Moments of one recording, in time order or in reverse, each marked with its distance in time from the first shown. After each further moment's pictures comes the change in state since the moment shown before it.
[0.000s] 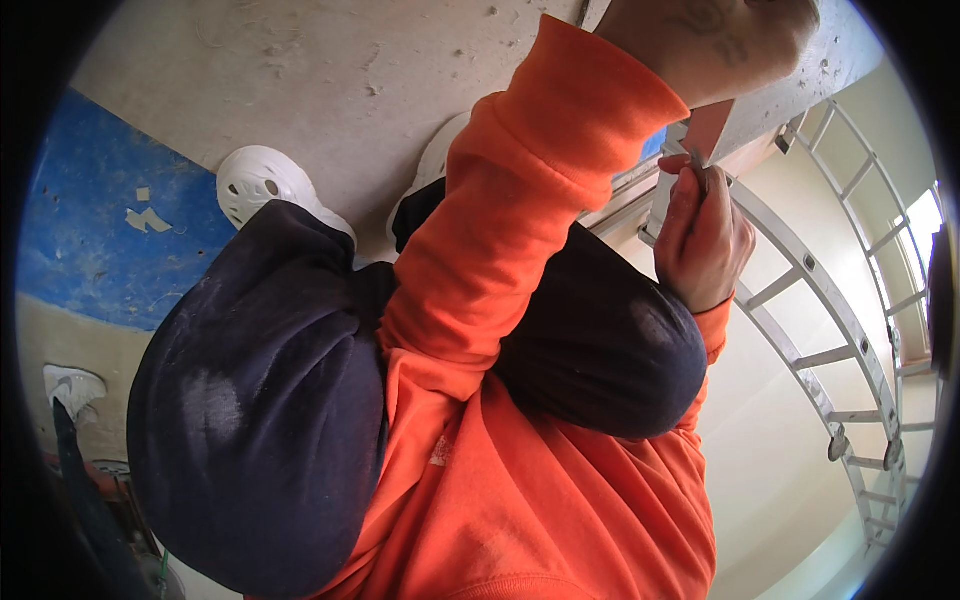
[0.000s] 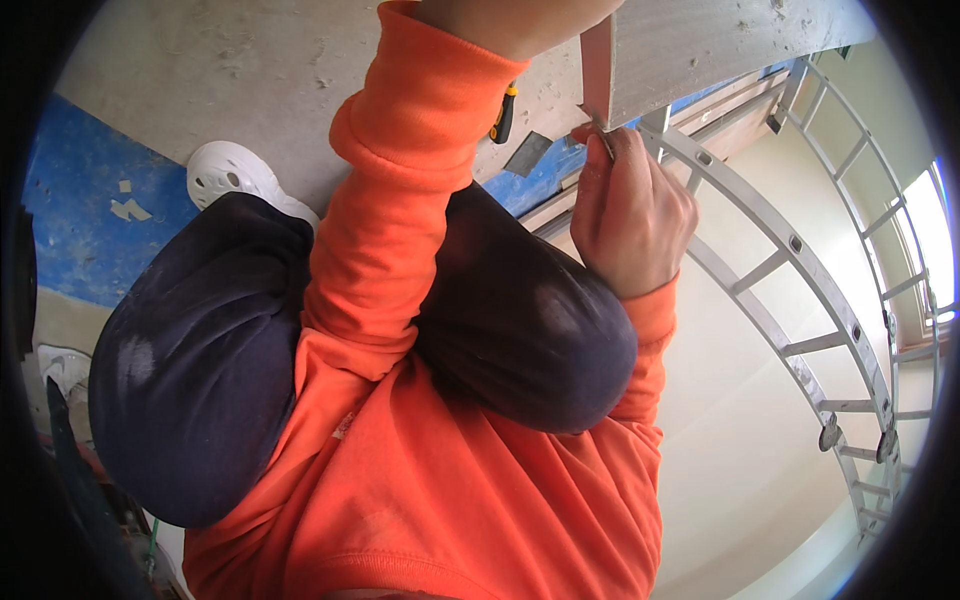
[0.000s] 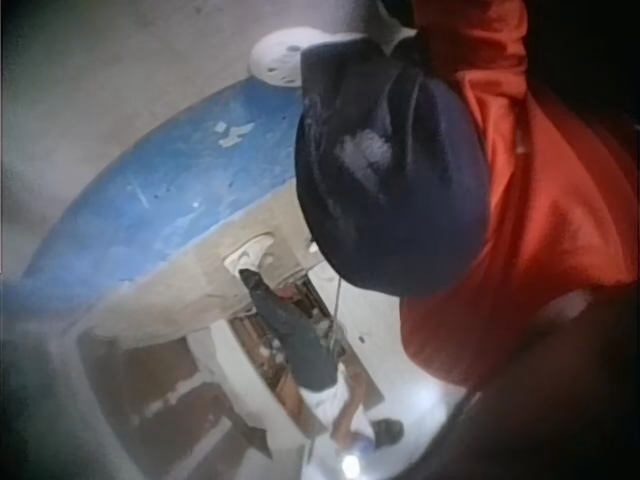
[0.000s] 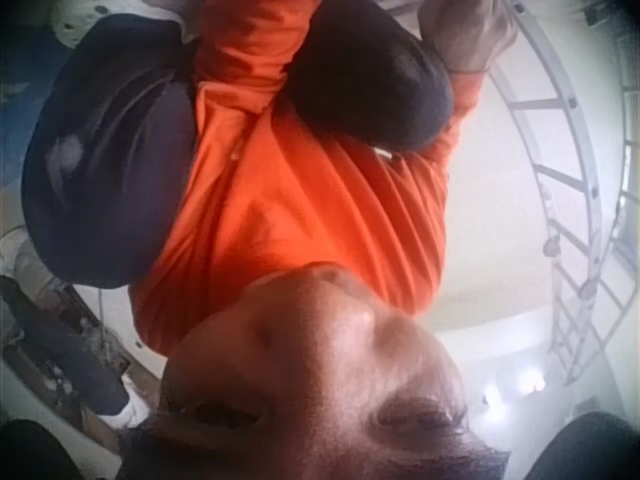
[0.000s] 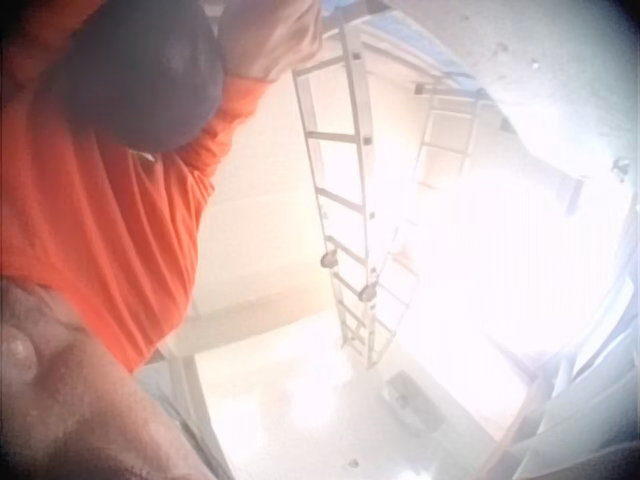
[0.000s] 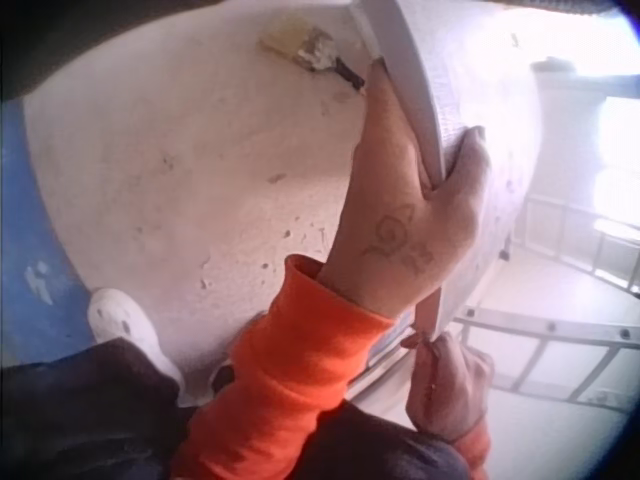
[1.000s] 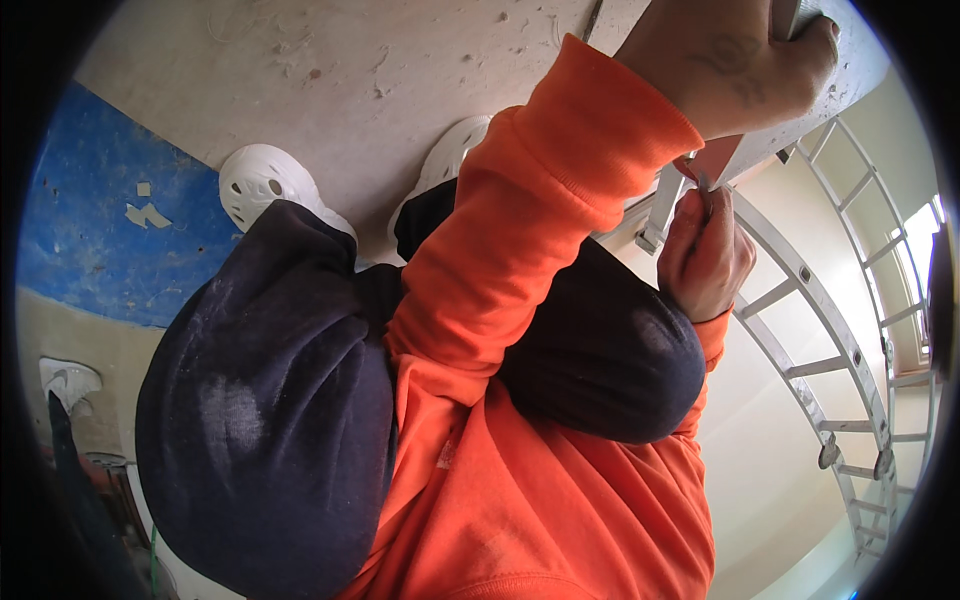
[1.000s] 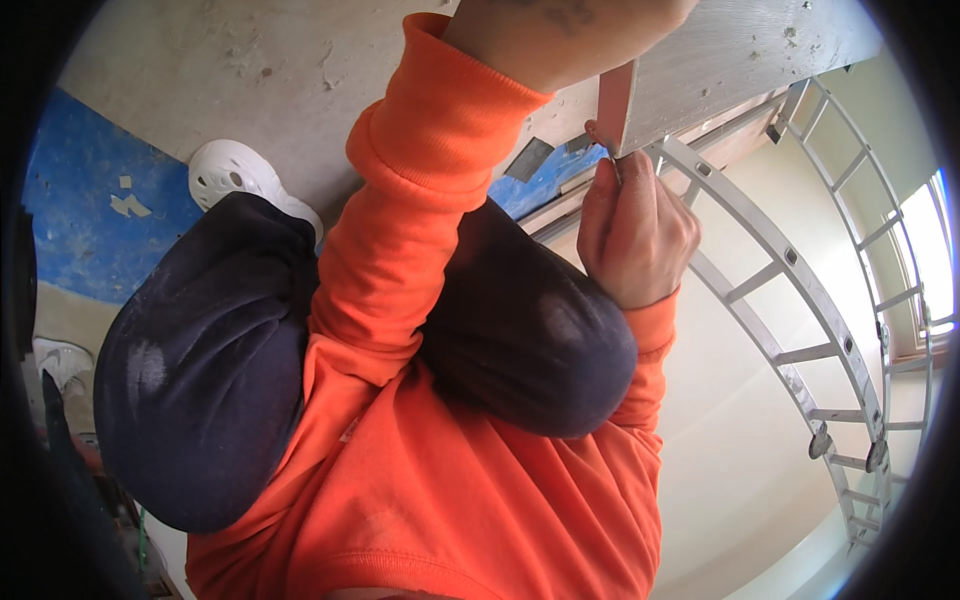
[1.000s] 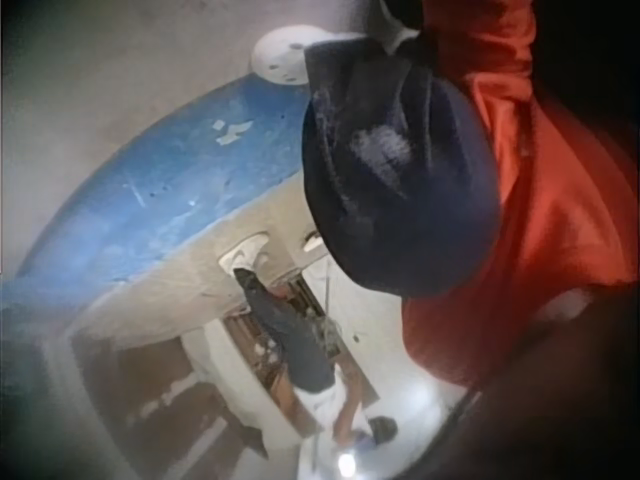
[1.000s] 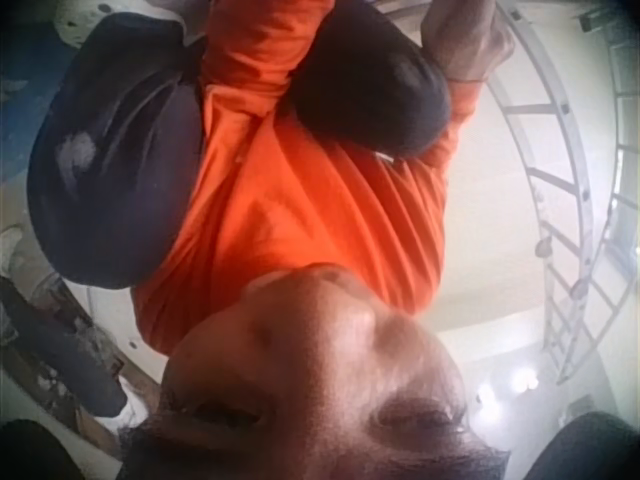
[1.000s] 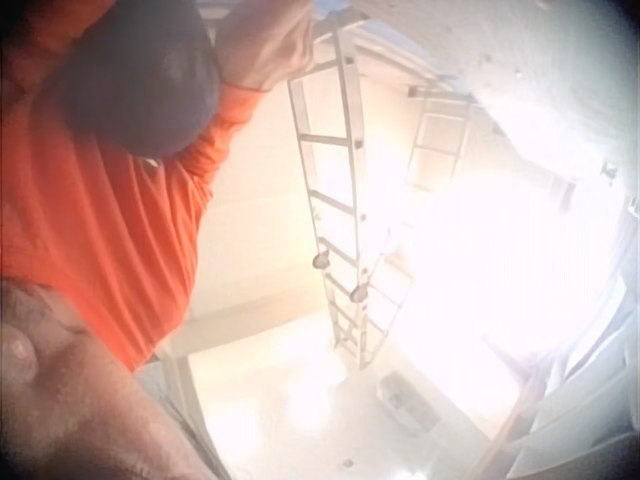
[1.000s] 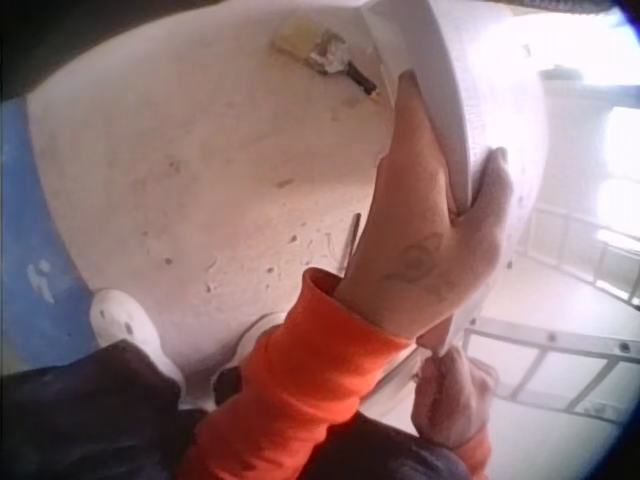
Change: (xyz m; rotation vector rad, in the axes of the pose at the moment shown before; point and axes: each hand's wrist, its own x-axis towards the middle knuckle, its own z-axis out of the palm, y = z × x) left_hand 0.000 0.029 0.004 0.015 0.066 -0.171; right_hand 0.000 0.003 -0.001 -0.040 0.009 -0.035
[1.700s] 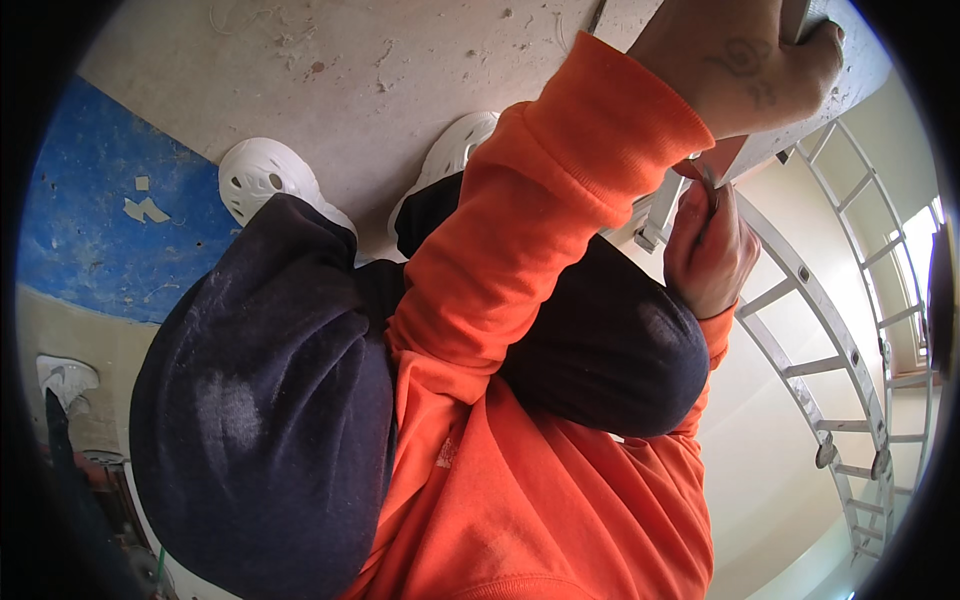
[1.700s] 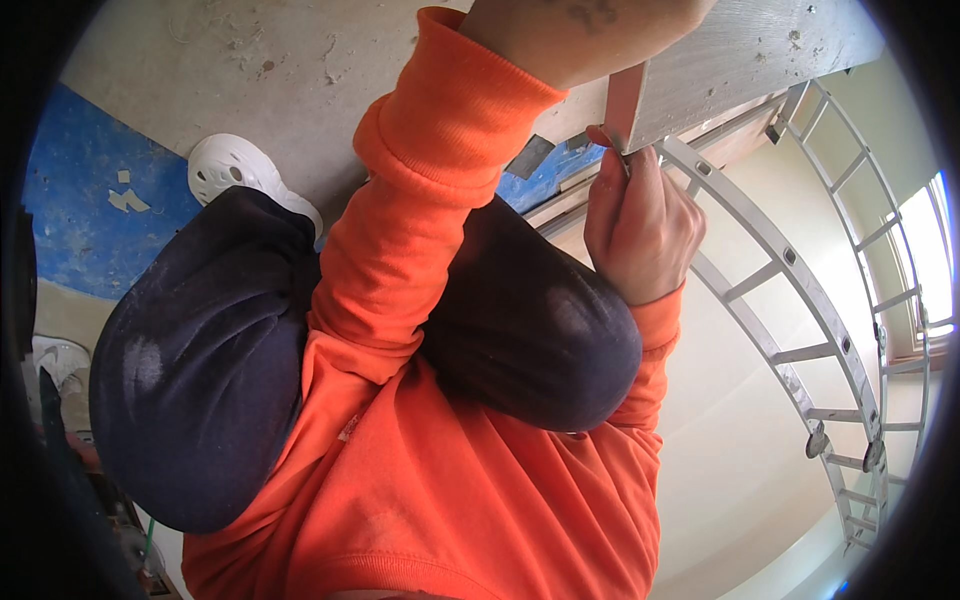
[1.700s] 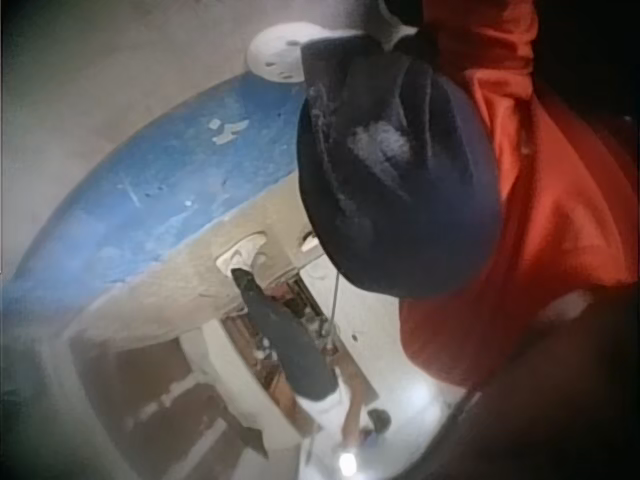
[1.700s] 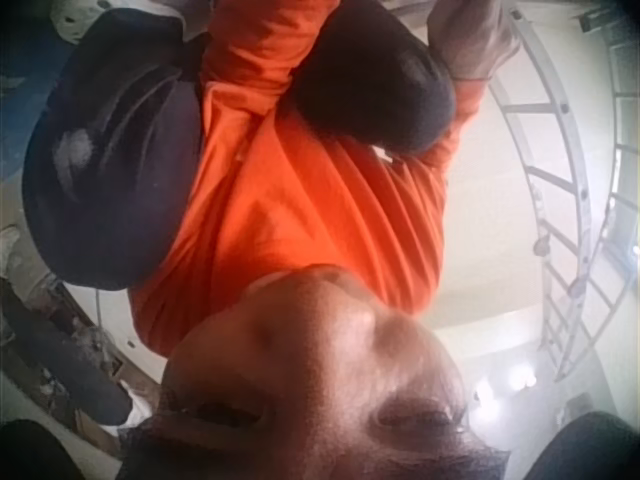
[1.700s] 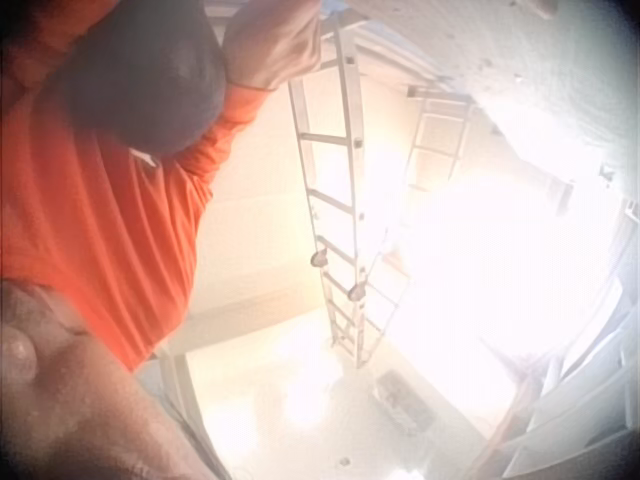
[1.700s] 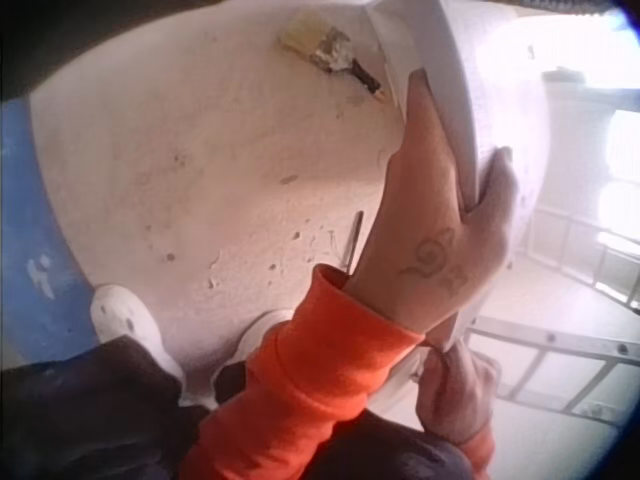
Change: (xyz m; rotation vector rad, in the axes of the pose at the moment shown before) left_hand 0.003 0.003 -0.003 -0.003 -0.009 -0.004; right_hand 0.003 0.003 0.000 0.013 -0.044 0.015
